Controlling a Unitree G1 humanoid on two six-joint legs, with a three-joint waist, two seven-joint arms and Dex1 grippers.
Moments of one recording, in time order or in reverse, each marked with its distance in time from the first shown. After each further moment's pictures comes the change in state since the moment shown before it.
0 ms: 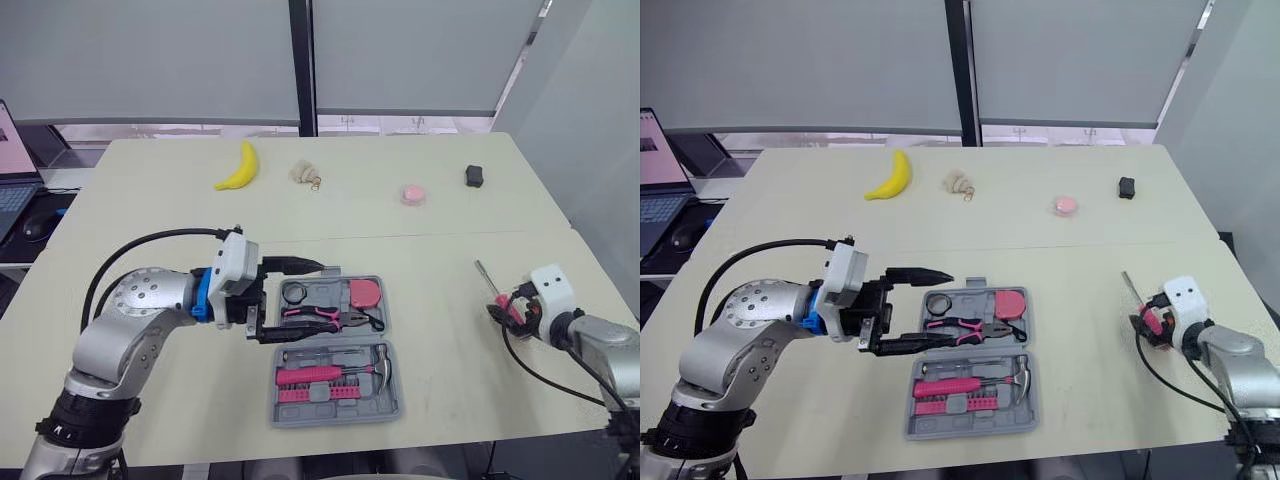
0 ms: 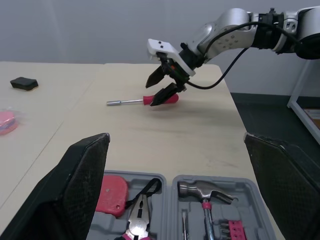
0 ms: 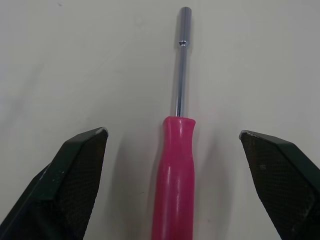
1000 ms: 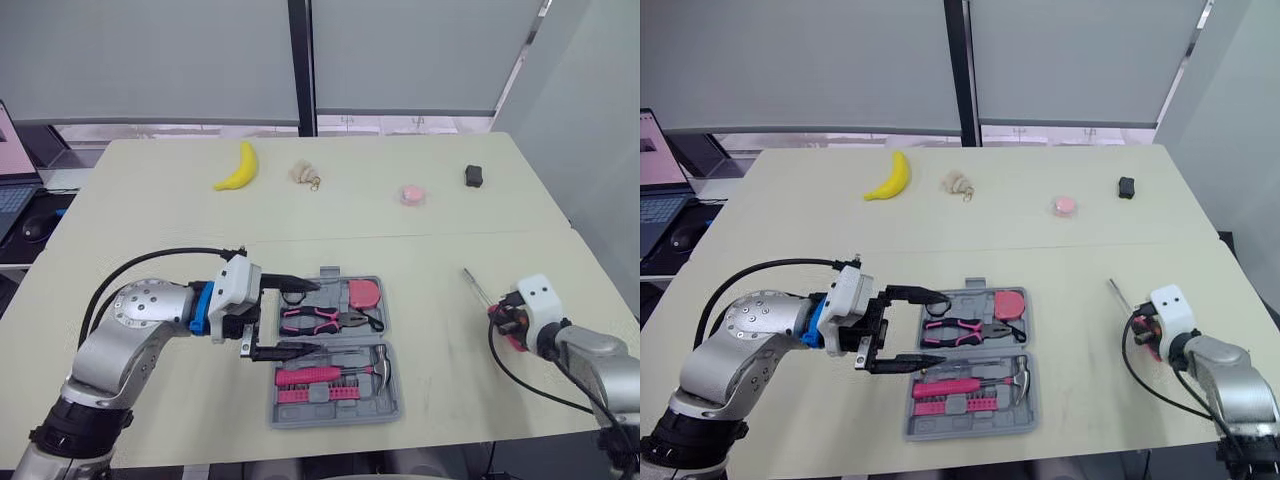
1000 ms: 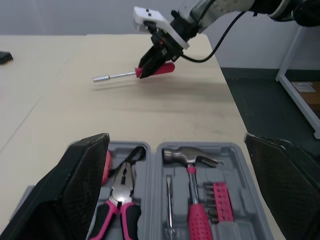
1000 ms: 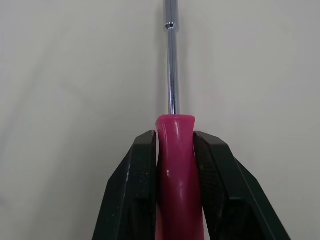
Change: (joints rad) left arm 0.109 0.076 -0.013 0.041 0.089 -0.121 -0.081; right arm 0.159 0.107 -0.005 -0.396 0.058 0.225 -0.049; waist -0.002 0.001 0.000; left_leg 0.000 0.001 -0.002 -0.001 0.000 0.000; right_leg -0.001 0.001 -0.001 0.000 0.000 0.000
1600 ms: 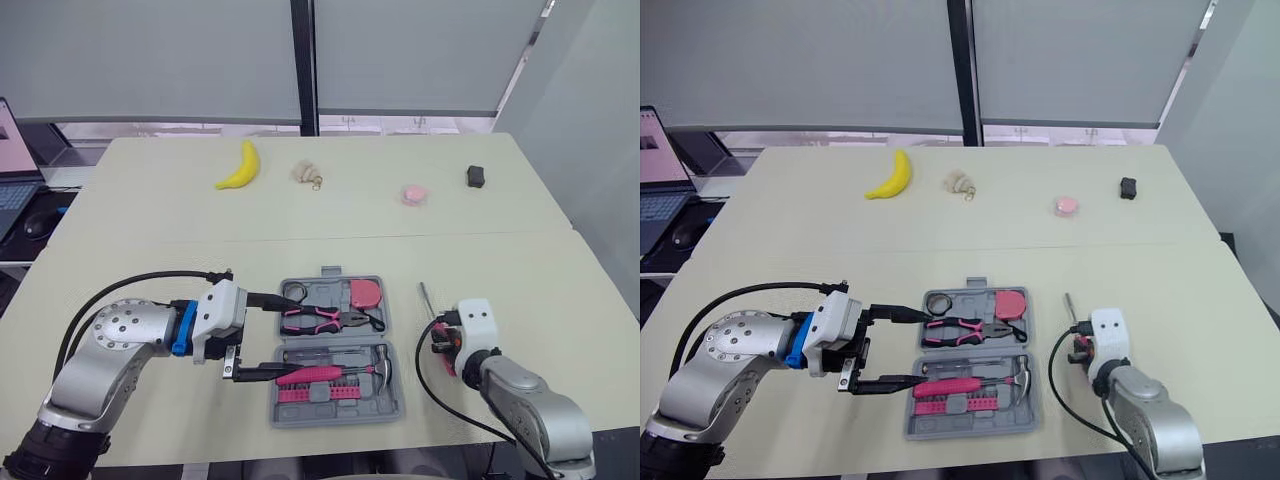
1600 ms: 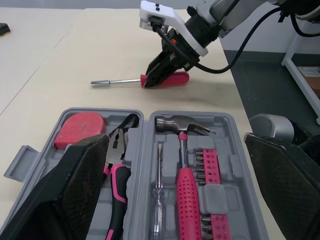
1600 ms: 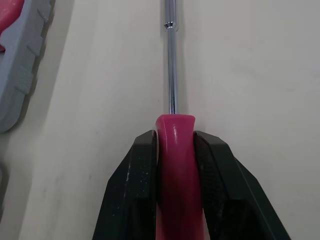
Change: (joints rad) left arm 0.099 0.035 0.030 -0.011 0.027 -0.062 -0.016; right arm 0.084 0.396 0.148 -0.259 -0.050 0.217 -0.377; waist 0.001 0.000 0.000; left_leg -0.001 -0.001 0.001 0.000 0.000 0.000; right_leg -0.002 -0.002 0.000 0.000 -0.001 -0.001
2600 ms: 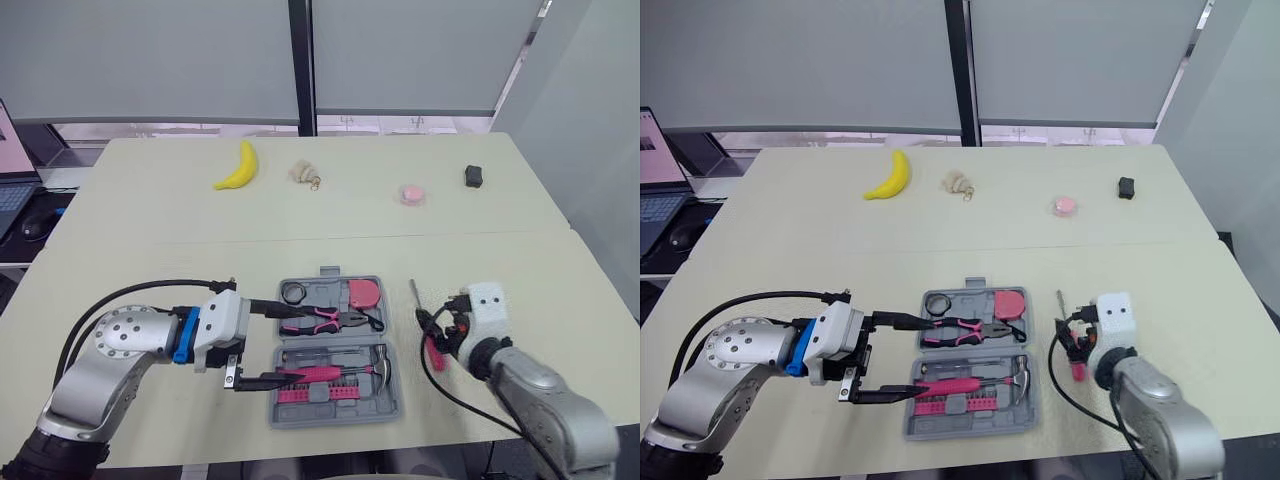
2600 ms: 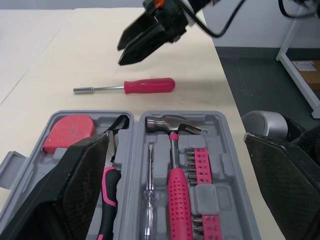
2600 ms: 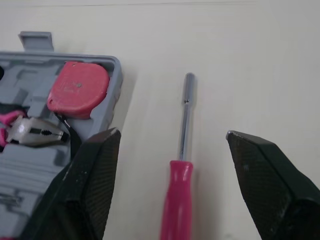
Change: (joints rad) left arm 0.035 0.000 -0.003 -0.035 0.016 -0.020 0.000; right arm -0.042 -0.294 -0.040 -0.186 0.128 -0.043 0.236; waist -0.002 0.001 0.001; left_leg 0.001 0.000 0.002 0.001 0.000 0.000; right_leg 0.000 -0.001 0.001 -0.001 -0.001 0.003
